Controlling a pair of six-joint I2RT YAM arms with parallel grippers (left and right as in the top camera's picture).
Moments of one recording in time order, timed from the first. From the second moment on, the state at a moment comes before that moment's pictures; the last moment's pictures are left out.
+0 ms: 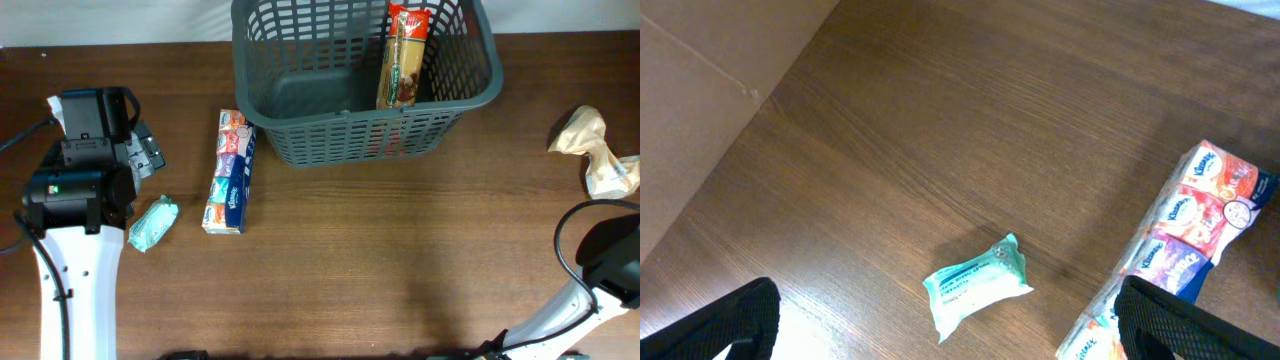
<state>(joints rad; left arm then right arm) 0.06 1.32 1.51 -1.12 -0.45 -0.29 -0.58 2.10 2.31 -1.49 0.13 1.16</state>
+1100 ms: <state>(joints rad) 0.06 1.32 1.51 -1.12 -0.45 -0.29 -0.67 2.33 2.11 -1.21 0.10 1.62</state>
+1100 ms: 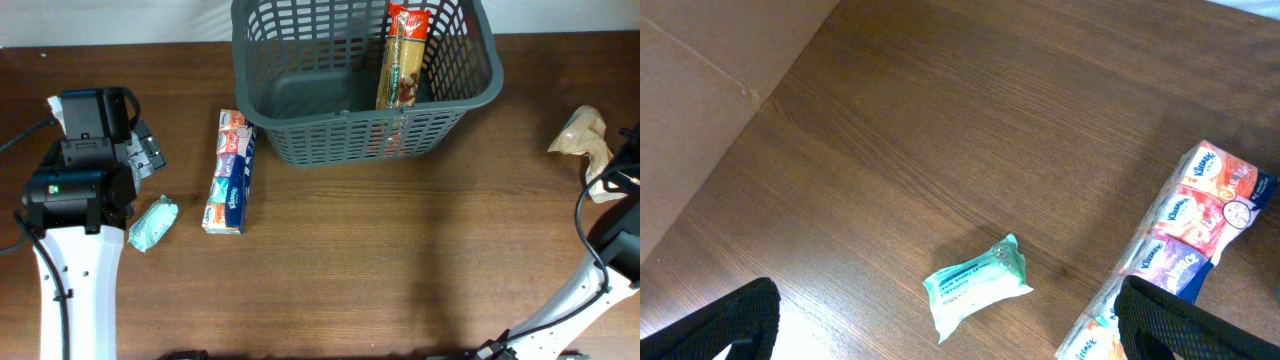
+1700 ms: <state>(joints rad) 0.06 1.32 1.51 -1.12 -0.45 -0.29 -0.65 2.35 2.11 -1.09 0.08 1.59</state>
